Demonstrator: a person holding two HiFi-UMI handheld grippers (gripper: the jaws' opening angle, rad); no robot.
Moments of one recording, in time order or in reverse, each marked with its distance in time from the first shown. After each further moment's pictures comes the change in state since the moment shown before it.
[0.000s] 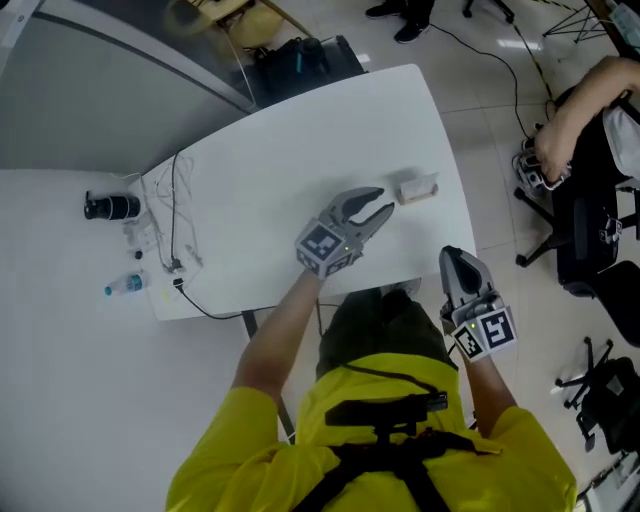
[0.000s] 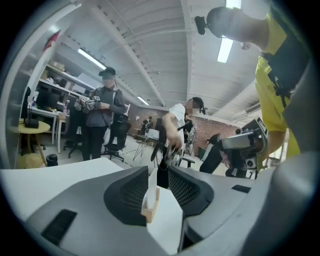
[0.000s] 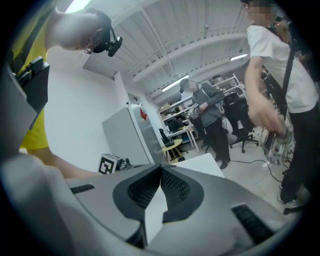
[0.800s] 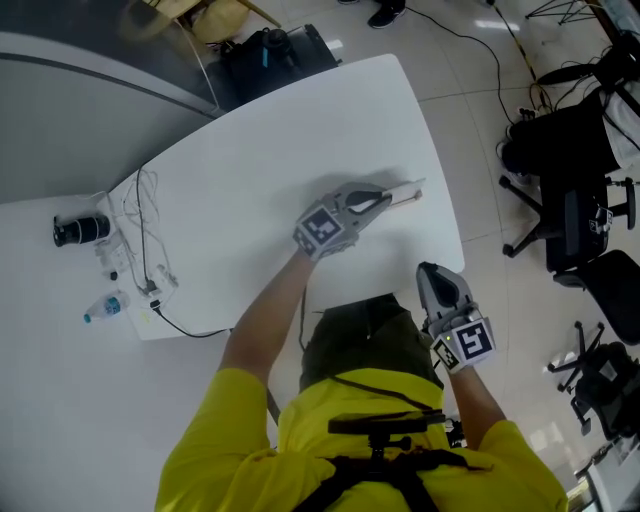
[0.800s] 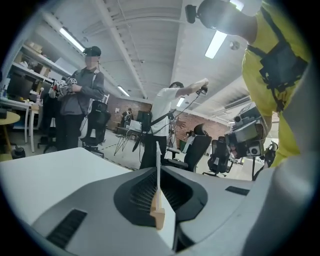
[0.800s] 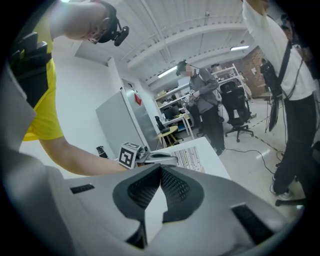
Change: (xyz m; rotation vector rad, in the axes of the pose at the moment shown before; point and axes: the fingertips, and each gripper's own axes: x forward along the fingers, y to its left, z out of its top) left arm 0.082 0.020 -0.059 0.087 0.064 -0.253; right arm 0.020 -0.024 -0.060 0.019 0.152 -0.051
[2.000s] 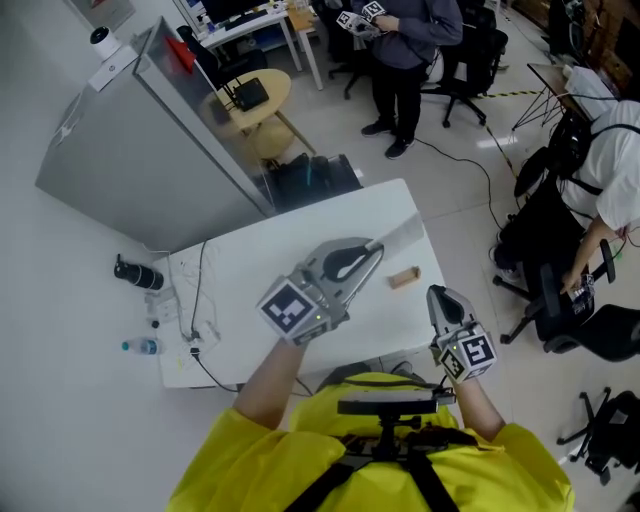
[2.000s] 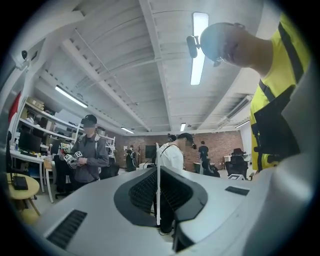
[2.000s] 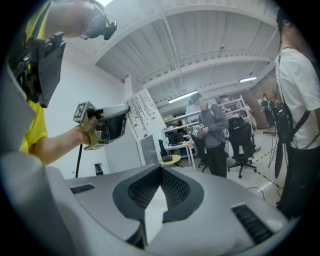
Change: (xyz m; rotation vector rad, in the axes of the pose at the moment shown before) left arm -0.171 -0.125 0.348 0.187 -0.310 0.166; right arm -0.045 0.056 0.153 -0.171 -0.279 -0.009
